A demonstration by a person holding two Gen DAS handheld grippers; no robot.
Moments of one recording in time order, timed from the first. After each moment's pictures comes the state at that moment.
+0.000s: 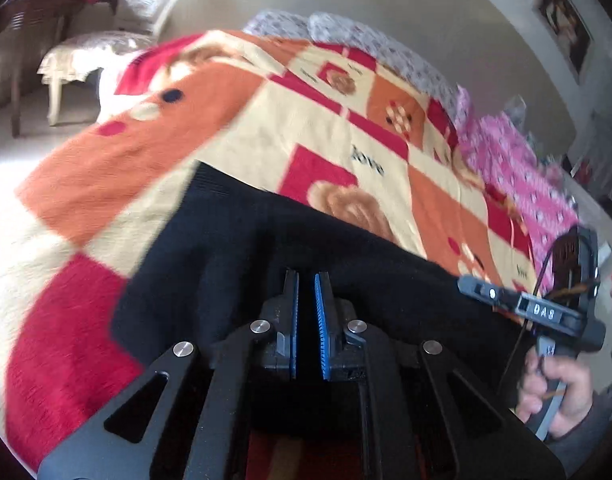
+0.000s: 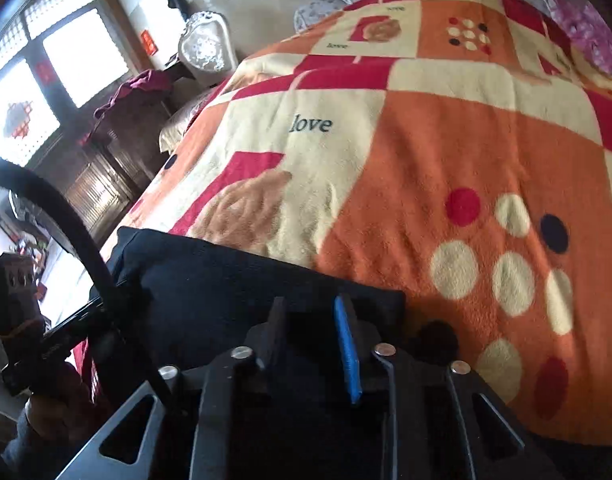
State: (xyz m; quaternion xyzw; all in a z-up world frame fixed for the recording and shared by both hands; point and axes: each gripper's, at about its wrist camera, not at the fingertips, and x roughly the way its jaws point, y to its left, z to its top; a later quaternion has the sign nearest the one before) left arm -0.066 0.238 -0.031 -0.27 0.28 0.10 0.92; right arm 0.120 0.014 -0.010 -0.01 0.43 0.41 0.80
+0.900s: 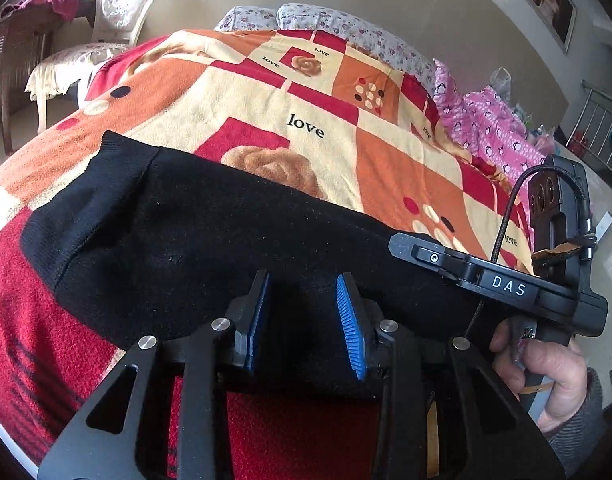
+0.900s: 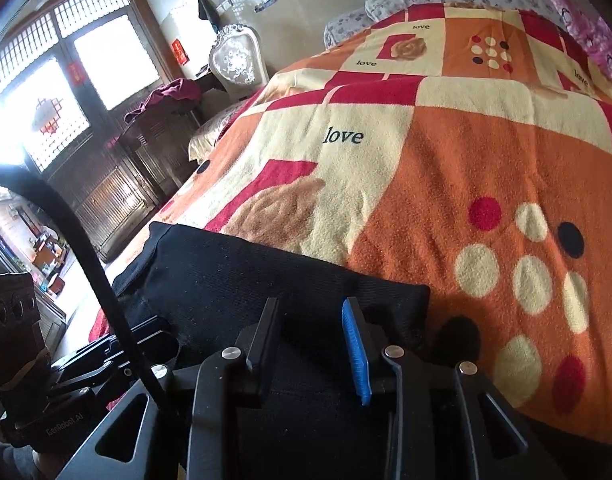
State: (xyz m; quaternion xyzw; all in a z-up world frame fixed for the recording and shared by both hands) left arm -0.046 0.148 -0.028 -0.23 0.30 0.08 0.92; right arm 0.110 0.003 -0.014 -0.02 0.41 0.46 0.79
